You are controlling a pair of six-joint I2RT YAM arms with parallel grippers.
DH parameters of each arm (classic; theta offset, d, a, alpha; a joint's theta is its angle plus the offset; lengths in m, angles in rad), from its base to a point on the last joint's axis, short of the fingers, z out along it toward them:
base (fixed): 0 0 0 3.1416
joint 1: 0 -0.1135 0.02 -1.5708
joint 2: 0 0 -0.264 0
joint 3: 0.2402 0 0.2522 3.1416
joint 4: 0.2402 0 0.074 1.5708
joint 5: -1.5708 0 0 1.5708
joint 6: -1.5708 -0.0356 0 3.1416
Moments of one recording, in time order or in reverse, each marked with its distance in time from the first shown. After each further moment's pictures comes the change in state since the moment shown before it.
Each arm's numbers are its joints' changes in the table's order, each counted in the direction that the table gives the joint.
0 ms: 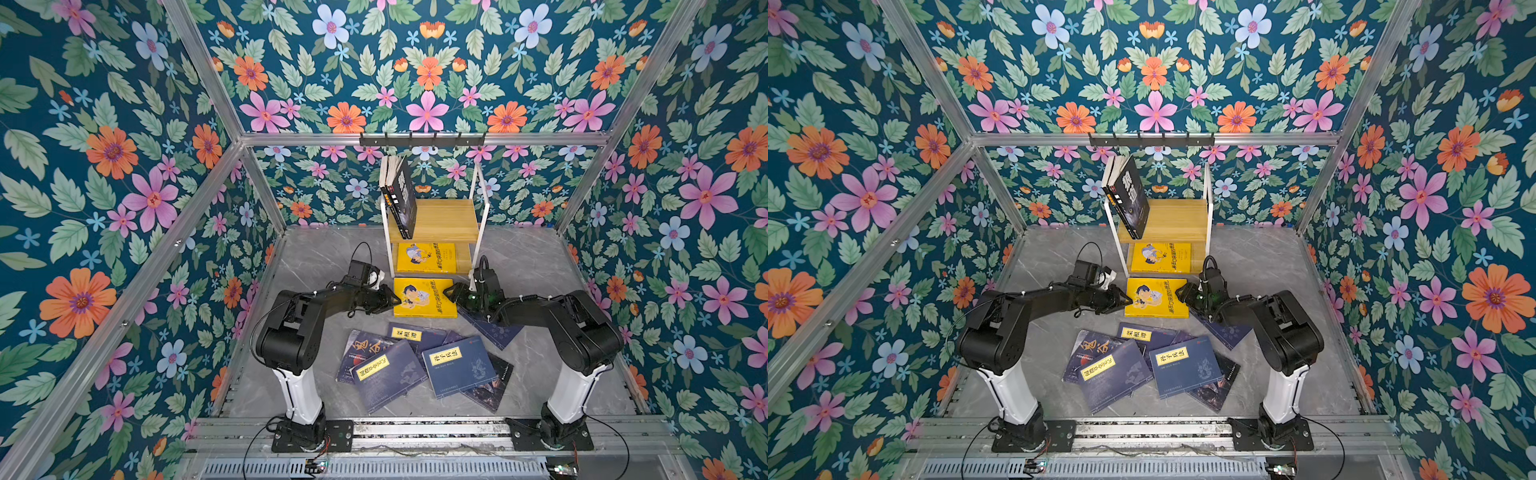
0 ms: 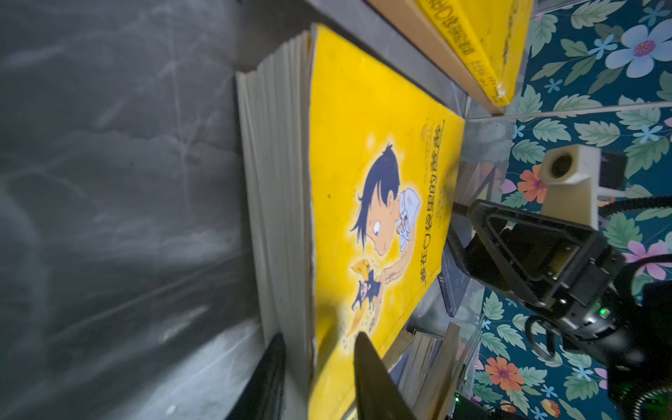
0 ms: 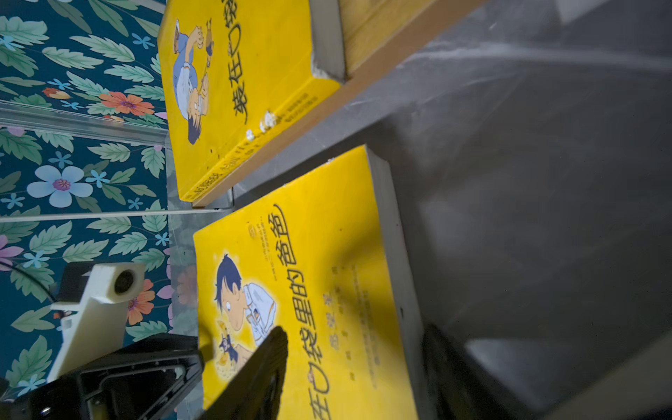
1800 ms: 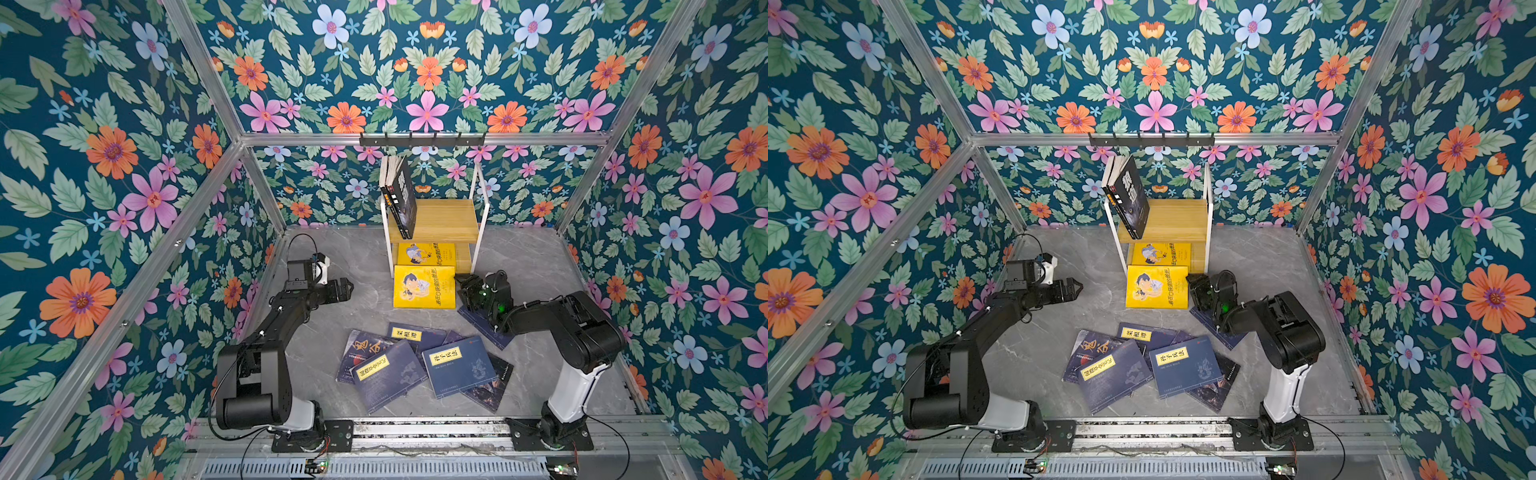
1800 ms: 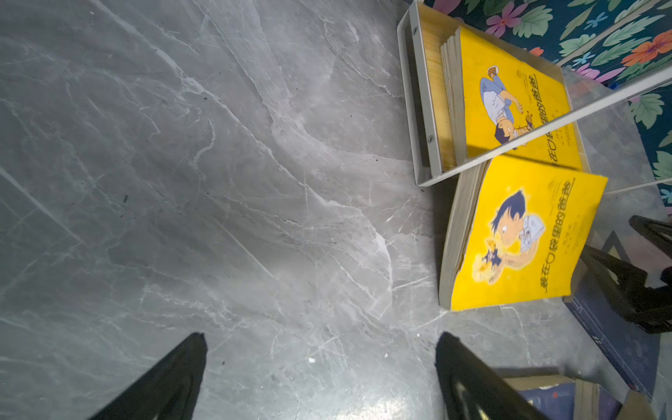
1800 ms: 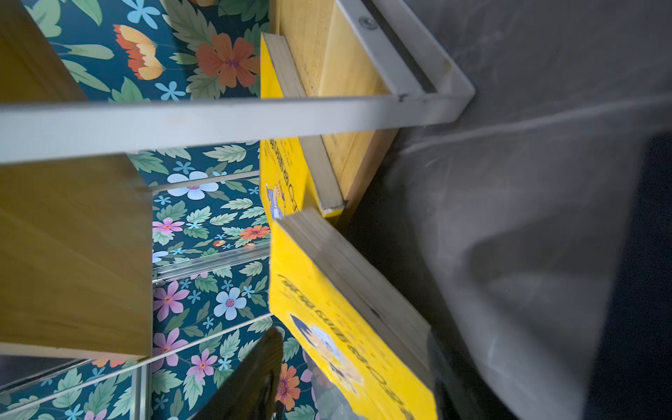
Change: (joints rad) left arm -0.372 0.377 -0.130 0.120 0.253 -0.481; right arm 0.050 0.013 -0.140 -0.402 -0.080 -0.497
